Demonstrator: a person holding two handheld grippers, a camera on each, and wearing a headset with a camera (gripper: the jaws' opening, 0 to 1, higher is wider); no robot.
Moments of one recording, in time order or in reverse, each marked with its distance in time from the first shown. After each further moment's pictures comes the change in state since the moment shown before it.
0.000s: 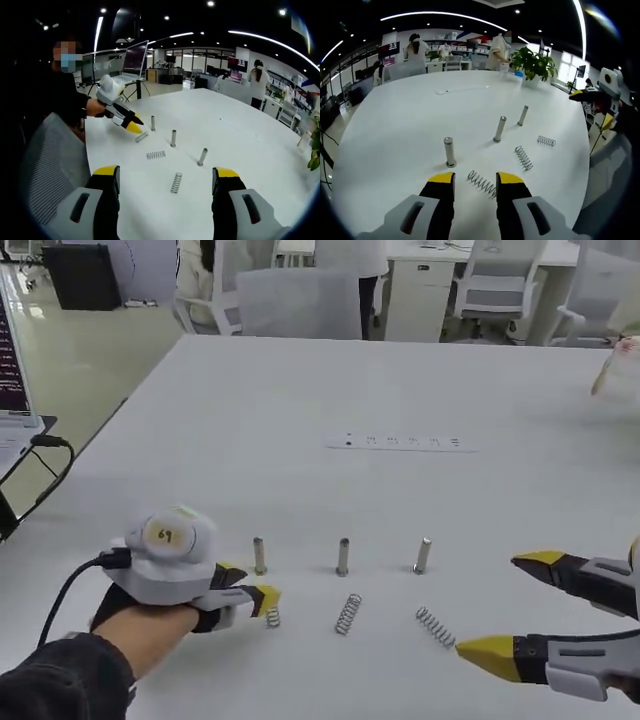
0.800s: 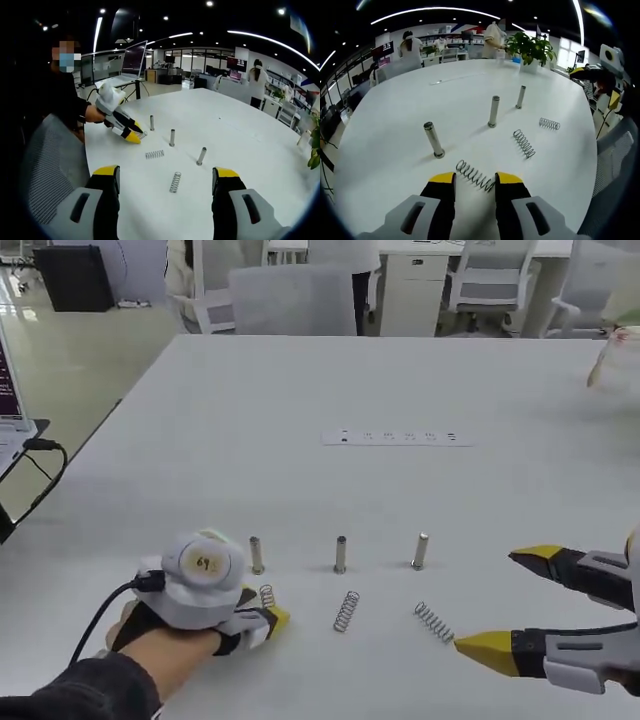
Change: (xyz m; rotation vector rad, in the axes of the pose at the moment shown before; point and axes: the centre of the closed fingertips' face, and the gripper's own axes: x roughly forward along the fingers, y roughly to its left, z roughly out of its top) left arm 0.016 -0.012 -0.024 0.075 0.082 0.021; right arm 0.001 -0.002 -0.002 0.007 -0.003 -0.005
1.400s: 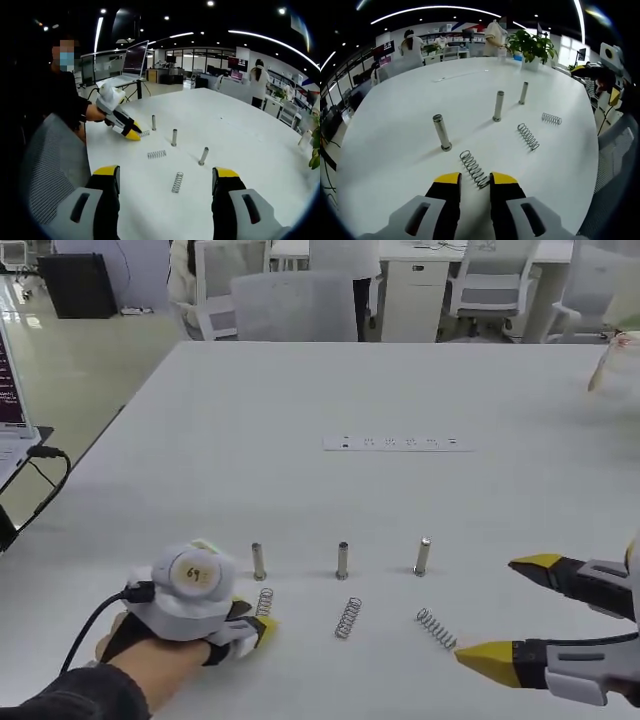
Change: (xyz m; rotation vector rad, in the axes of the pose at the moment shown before) left arm -0.006 0.012 -0.007 0.003 0.022 0.016; right arm 0.001 0.004 0.000 0.000 0.000 0.012
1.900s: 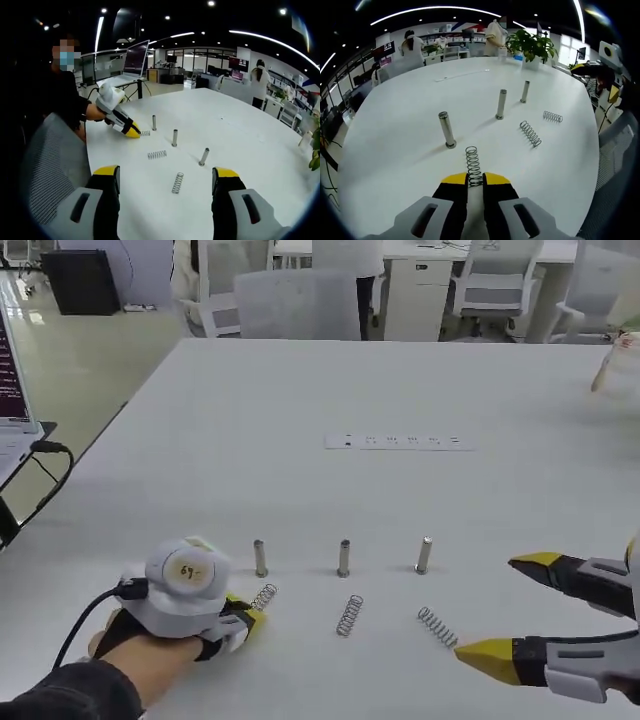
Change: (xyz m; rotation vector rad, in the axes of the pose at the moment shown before) left arm -0.002 0.005 -0.003 0.011 -0.005 0.007; right arm 0.000 -0.001 0.001 -0.007 0.003 0.003
